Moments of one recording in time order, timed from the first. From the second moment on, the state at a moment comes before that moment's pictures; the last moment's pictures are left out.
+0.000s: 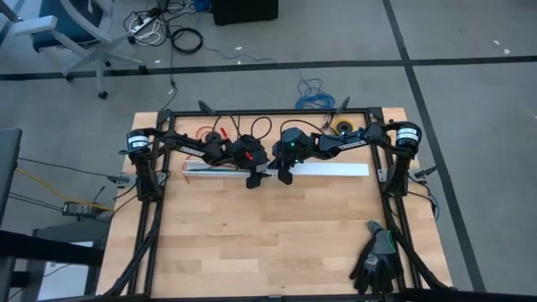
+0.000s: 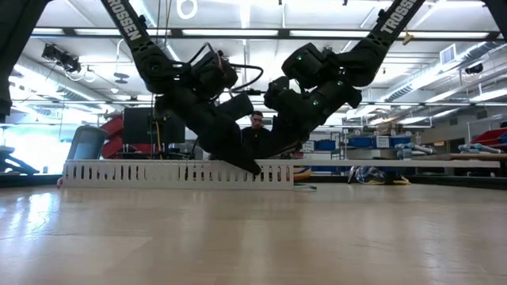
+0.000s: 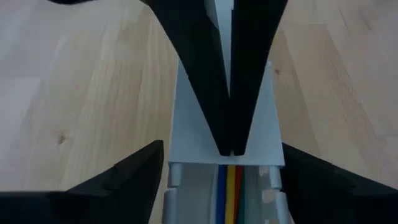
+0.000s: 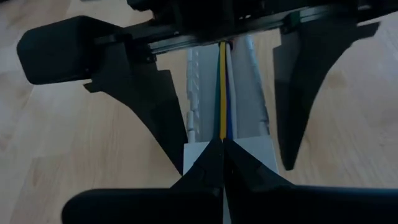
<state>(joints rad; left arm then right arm) 0.30 1.83 0.87 0.27 0.21 0.21 -0.29 1.85 0.97 0.22 -0.34 0.02</state>
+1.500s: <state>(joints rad) 0.30 1.73 0.62 0.51 0.18 0.18 -0.29 1.85 0.96 0.27 -0.33 0.03</state>
